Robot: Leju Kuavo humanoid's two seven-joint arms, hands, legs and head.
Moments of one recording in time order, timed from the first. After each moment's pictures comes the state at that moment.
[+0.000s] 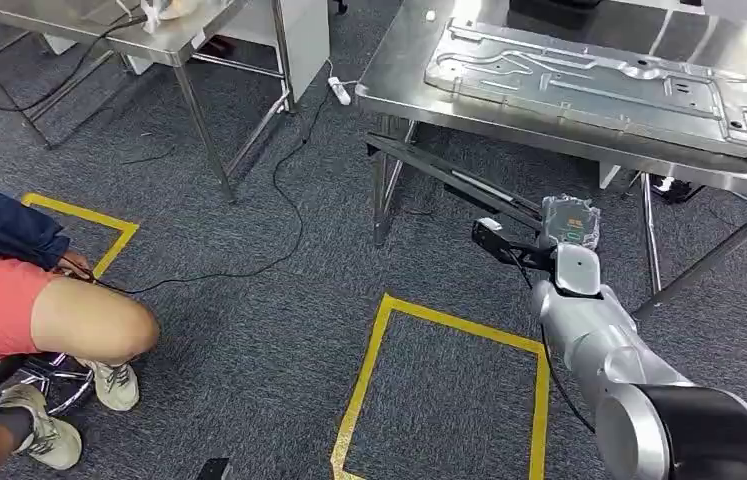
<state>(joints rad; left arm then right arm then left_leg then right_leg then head) -0.24 -0.25 1.49 -0.21 -1.55 0.08 -0.04 -0.97 -0.06 0.05 -0.30 1.56 -0.45 0.08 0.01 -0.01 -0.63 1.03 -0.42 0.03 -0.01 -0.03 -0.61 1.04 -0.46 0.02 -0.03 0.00</state>
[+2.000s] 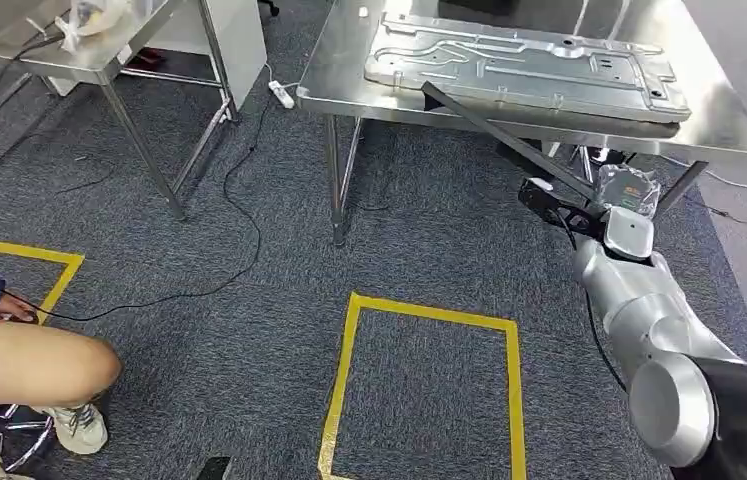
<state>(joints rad) -0.25 -0.25 1.49 -0.21 -1.56 0.07 -0.04 -1.08 -0.14 -0.04 -0.31 1.57 -0.31 0.13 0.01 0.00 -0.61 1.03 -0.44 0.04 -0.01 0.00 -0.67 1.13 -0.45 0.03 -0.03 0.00</state>
